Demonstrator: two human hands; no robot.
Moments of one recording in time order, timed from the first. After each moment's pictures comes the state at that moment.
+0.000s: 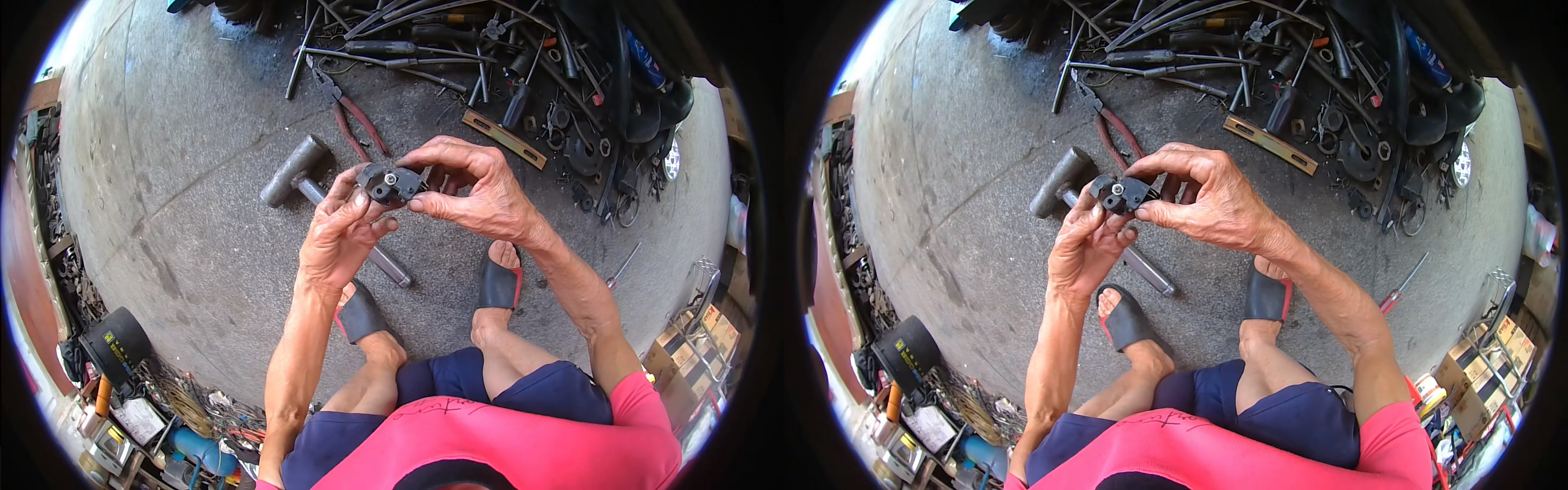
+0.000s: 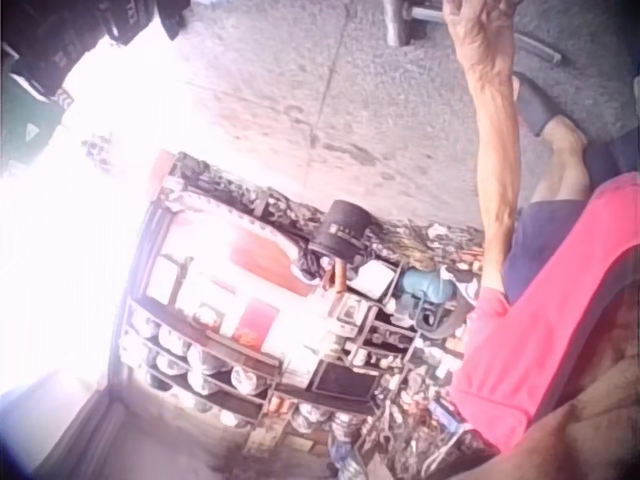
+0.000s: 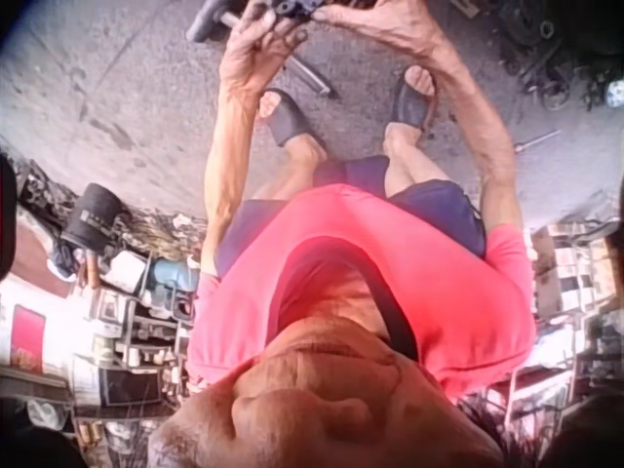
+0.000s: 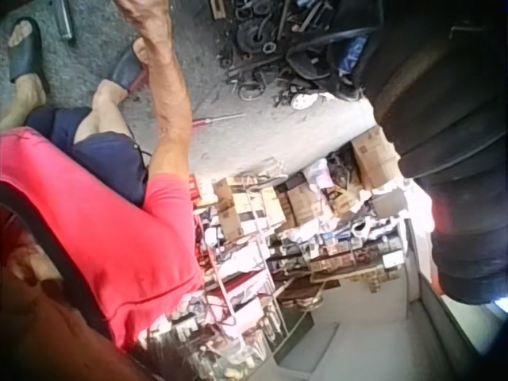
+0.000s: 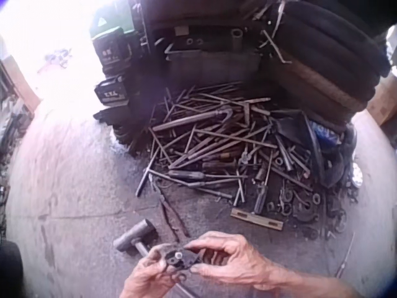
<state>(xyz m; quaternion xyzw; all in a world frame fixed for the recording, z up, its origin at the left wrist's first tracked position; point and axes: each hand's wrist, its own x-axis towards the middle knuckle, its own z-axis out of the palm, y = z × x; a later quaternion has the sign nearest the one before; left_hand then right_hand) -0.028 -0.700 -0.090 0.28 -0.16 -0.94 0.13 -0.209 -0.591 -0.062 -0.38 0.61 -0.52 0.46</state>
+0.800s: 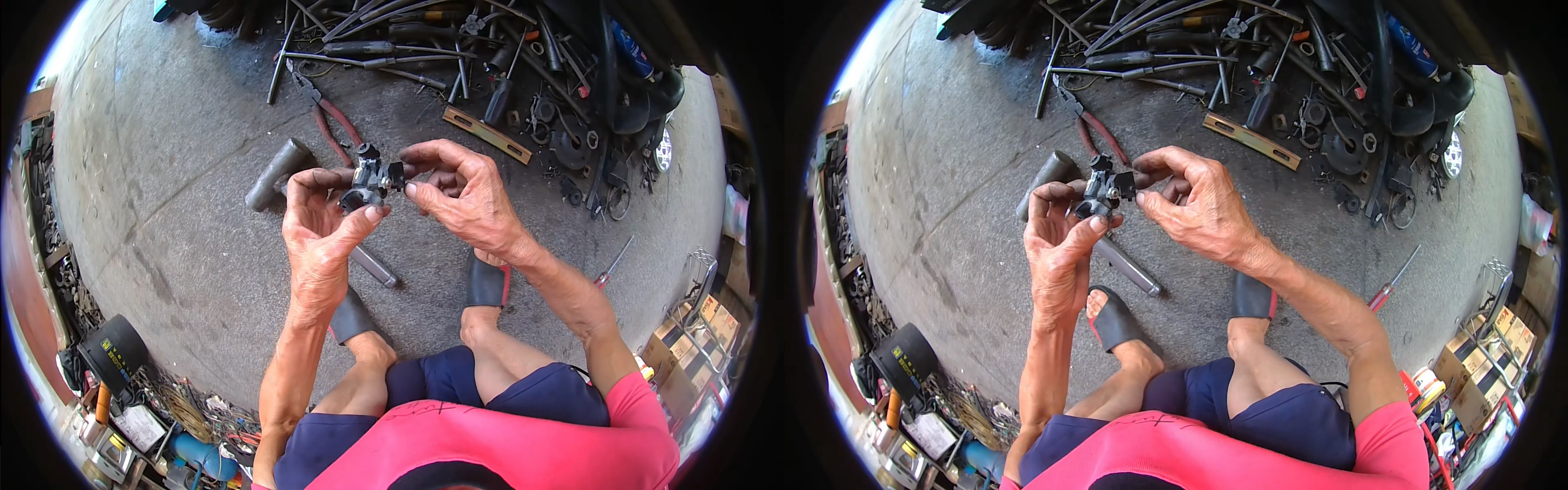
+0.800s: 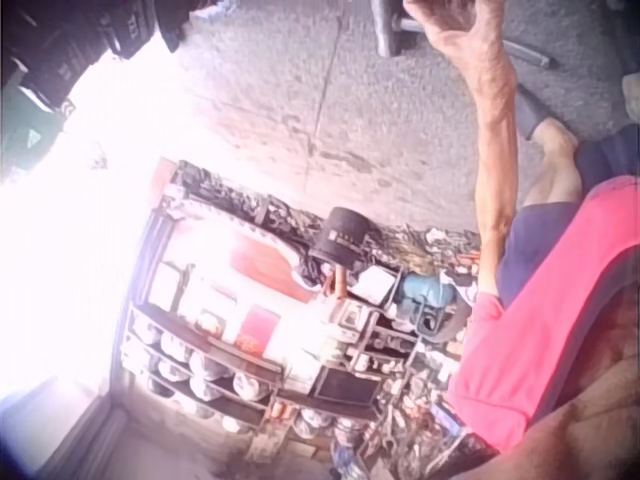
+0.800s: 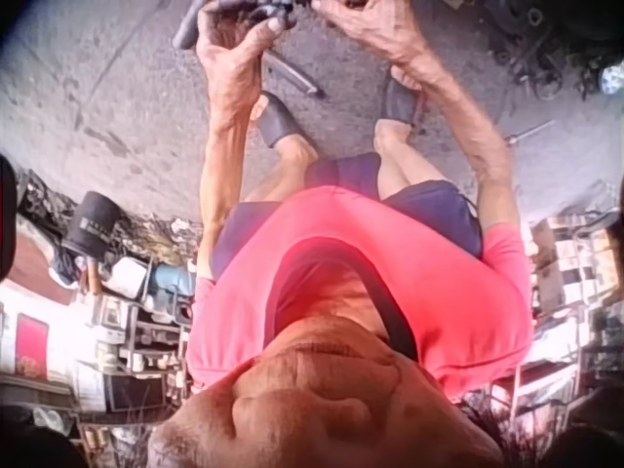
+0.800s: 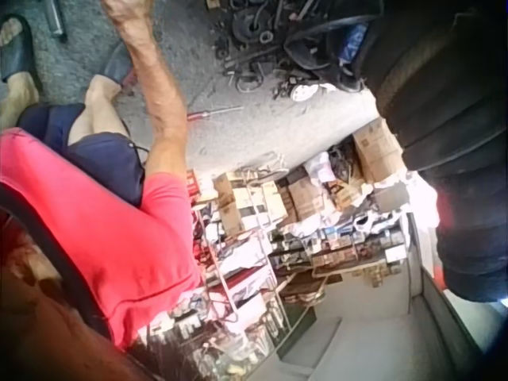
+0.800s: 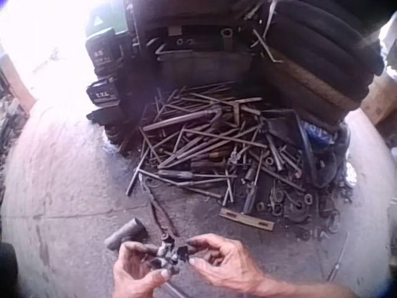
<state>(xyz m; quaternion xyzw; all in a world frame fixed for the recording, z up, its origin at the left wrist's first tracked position) -0.057 -0.677 -0.048 0.34 -0.43 -0.81 0.23 -0.199 -0.572 -0.062 -0.23 0.65 -0.57 0.45</state>
